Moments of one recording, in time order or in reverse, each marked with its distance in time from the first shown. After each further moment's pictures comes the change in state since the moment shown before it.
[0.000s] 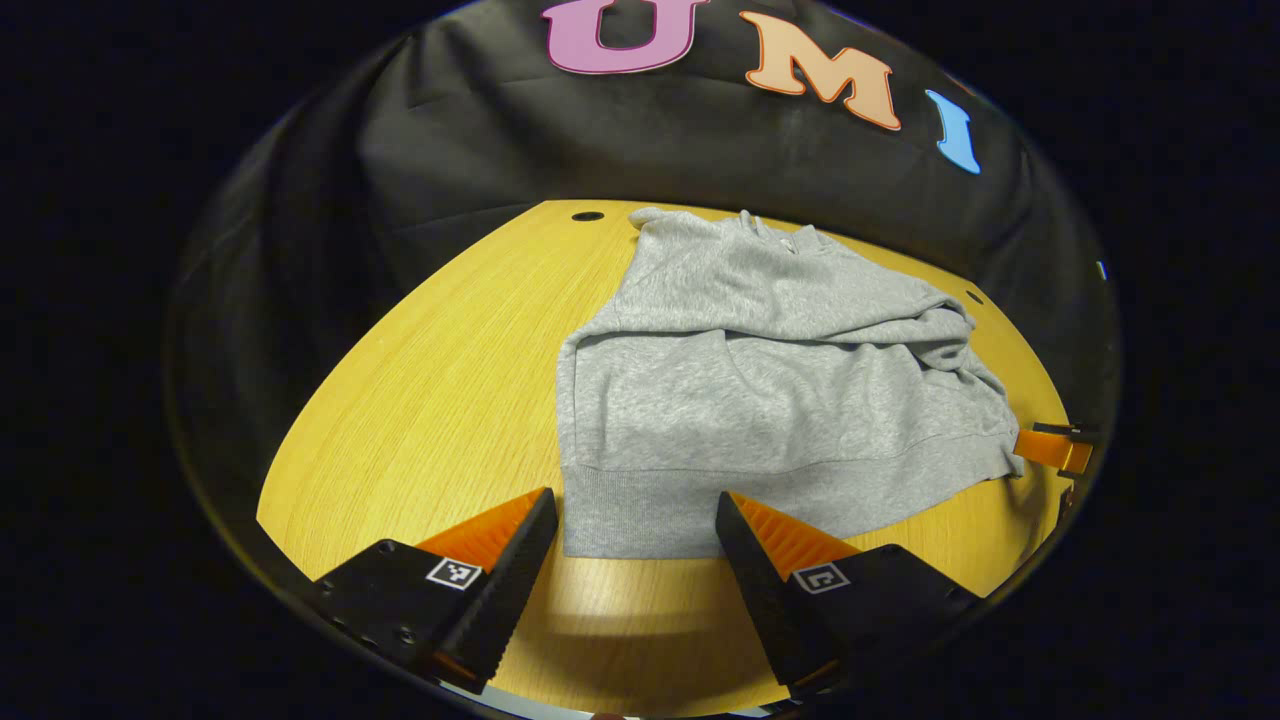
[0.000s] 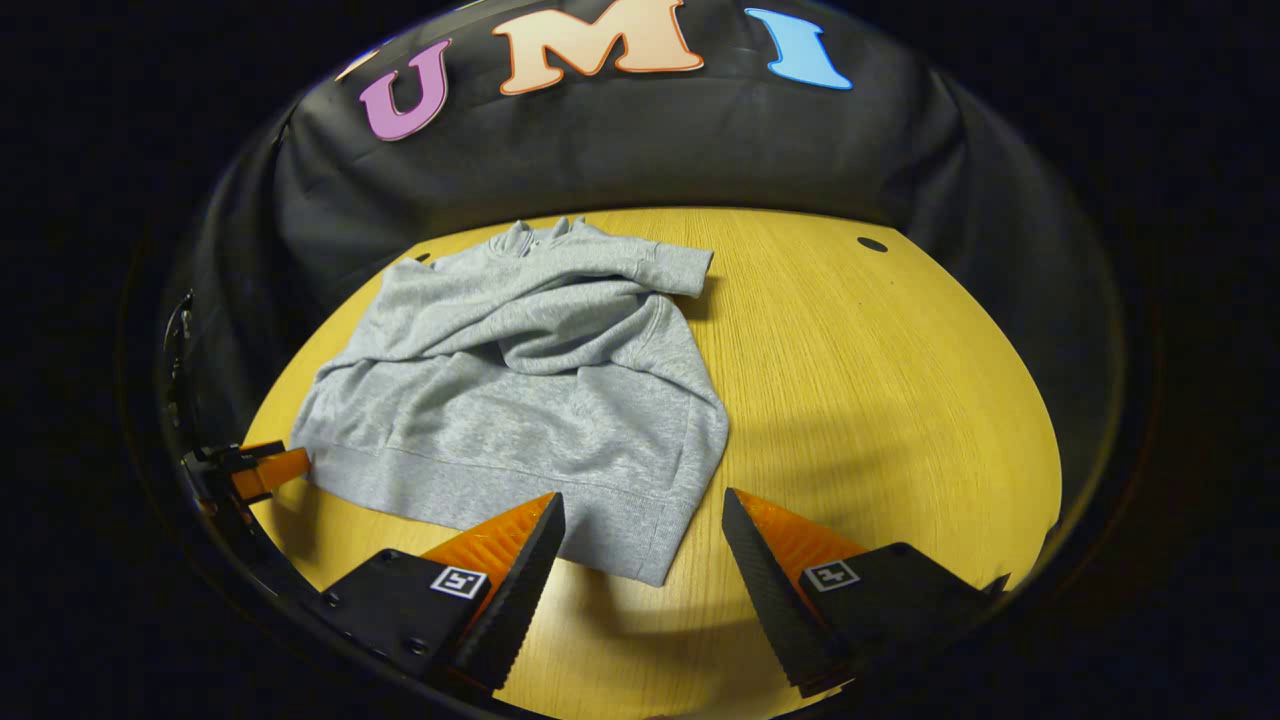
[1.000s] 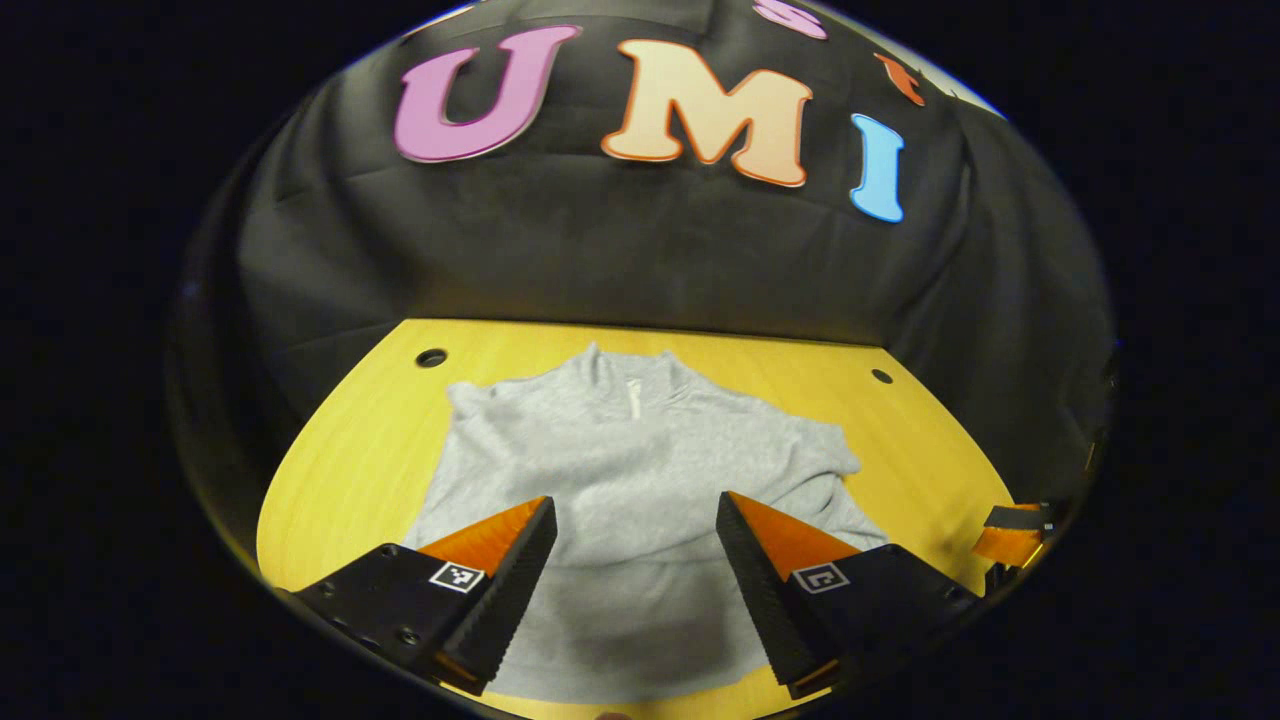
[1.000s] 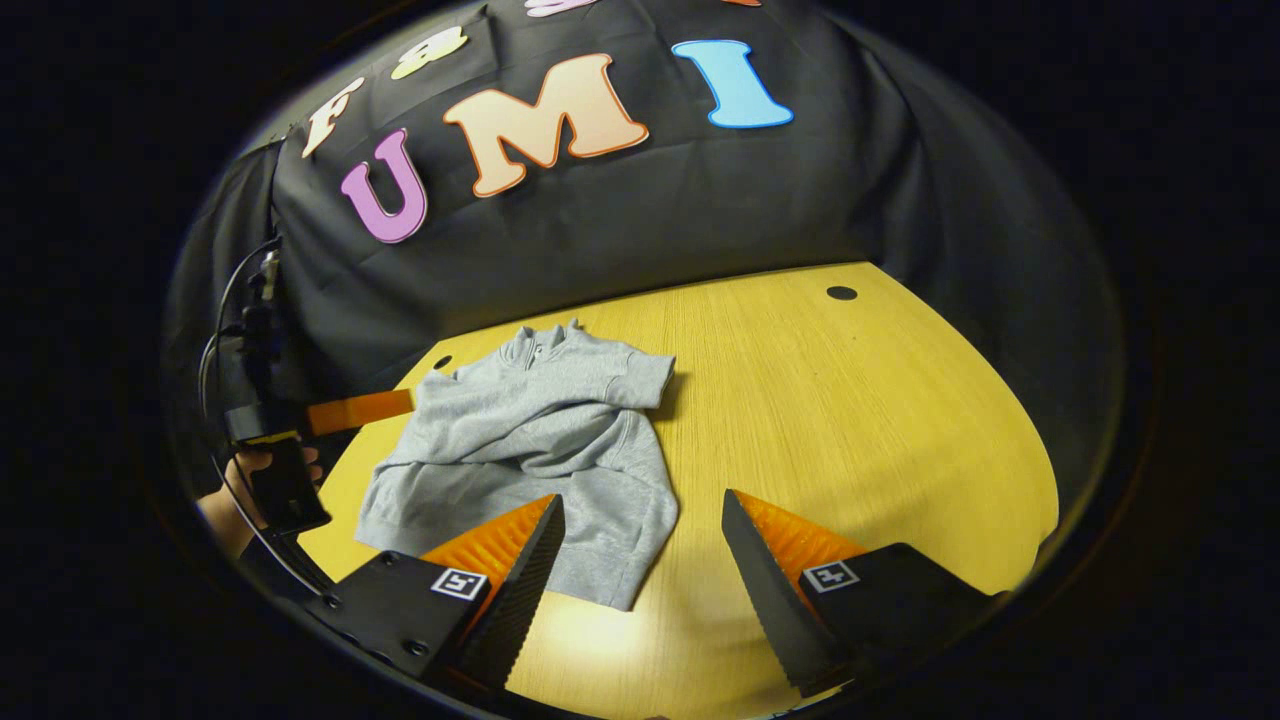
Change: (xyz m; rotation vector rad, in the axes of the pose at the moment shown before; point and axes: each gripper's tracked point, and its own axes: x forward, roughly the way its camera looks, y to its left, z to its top) left arm 0.010 -0.127 0.169 0.065 -0.181 -0.213; right arm -0.057 -0.047 0.065 0.165 -0.193 0.116
